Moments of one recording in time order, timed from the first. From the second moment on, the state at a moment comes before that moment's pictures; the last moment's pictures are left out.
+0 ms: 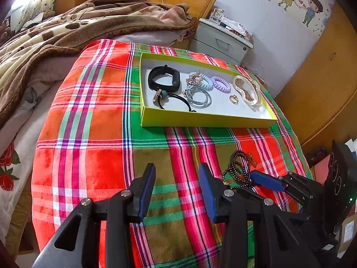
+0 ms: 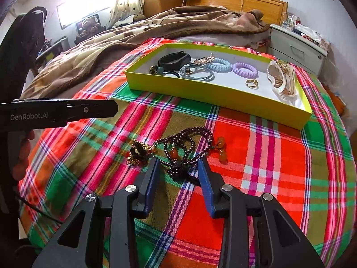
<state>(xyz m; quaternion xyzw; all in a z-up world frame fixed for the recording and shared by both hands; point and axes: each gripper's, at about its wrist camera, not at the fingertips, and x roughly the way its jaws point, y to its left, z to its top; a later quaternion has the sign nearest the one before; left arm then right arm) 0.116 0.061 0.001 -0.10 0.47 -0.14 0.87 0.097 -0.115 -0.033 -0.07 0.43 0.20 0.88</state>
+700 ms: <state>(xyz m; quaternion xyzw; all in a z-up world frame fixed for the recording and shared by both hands) 0.107 0.043 -0.003 -0.08 0.48 -0.17 0.86 0.085 -0.151 -0.006 -0.01 0.38 0.18 0.91</state>
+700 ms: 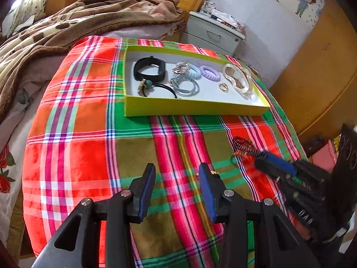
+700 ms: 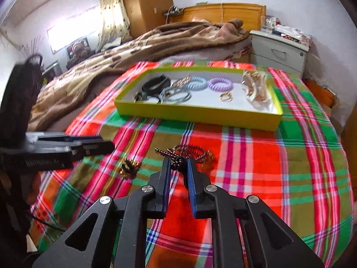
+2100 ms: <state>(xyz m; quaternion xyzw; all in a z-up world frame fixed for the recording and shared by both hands) 0.100 -0.017 -0.011 0.05 0.48 -0.15 0.86 0.076 -0.187 0.019 0.05 0.33 0.15 0.93</state>
